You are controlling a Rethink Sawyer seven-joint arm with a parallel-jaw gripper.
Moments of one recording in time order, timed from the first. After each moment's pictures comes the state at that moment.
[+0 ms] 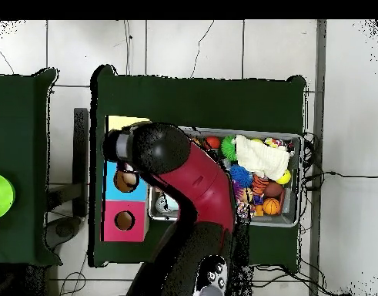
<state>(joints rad) 0.14 -0.68 -0.37 1.58 0.83 0.99 2.73</state>
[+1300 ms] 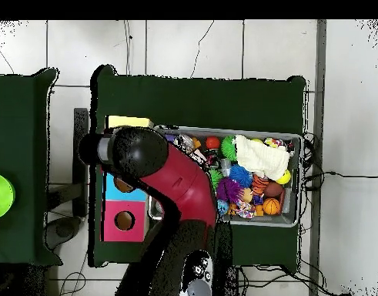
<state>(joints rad) 0.14 -0.72 -0.28 1.63 0.83 0.87 2.73</state>
